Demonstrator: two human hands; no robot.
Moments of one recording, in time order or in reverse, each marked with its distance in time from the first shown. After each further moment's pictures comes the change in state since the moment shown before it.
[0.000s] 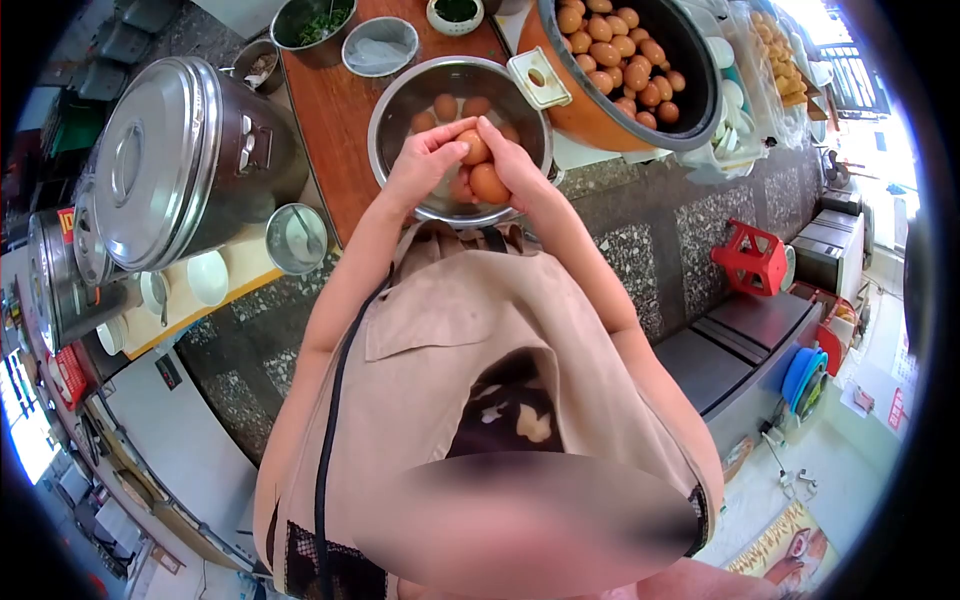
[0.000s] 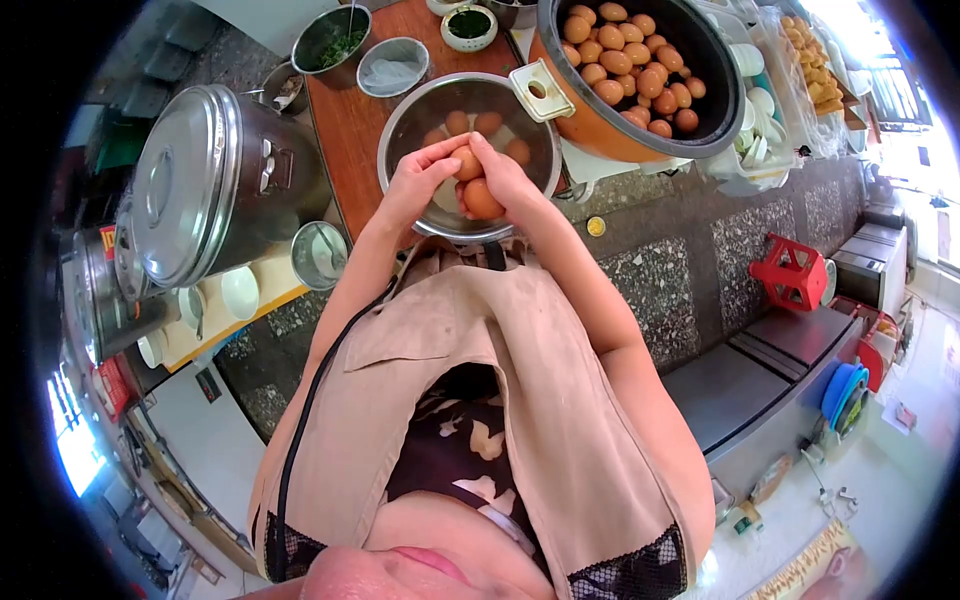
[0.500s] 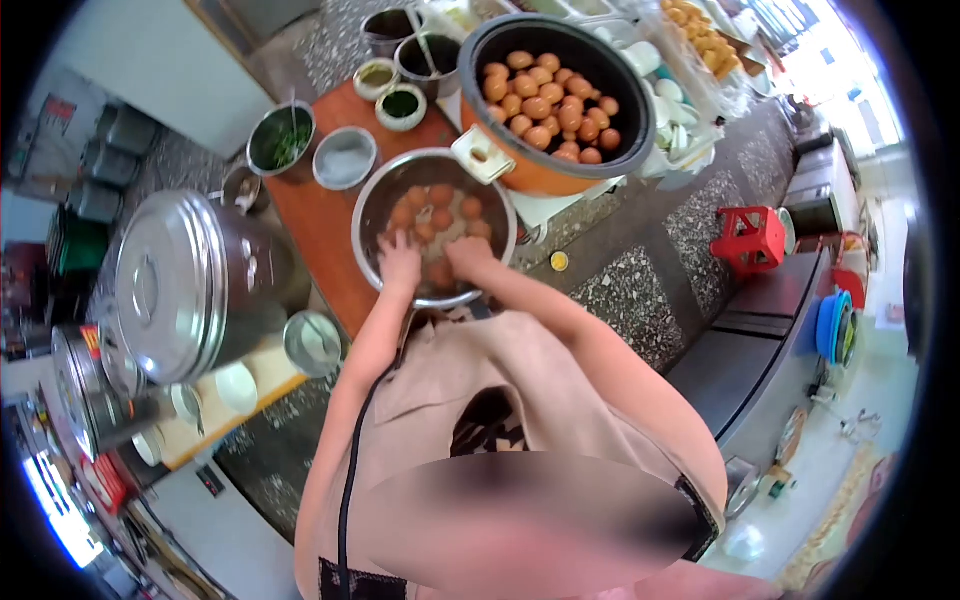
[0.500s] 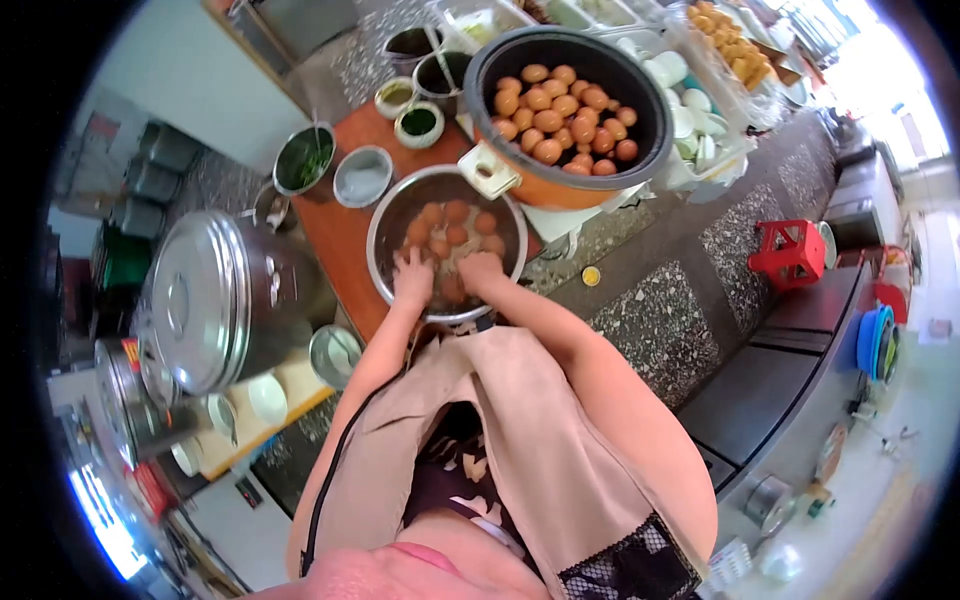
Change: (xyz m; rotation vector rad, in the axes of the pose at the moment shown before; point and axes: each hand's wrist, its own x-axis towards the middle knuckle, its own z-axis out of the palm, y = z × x) left_hand 0.035 -0.113 -0.051 1.817 0.054 0.083; right_hand 0.070 0.084 -0.047 -1.786 0.283 -0.253
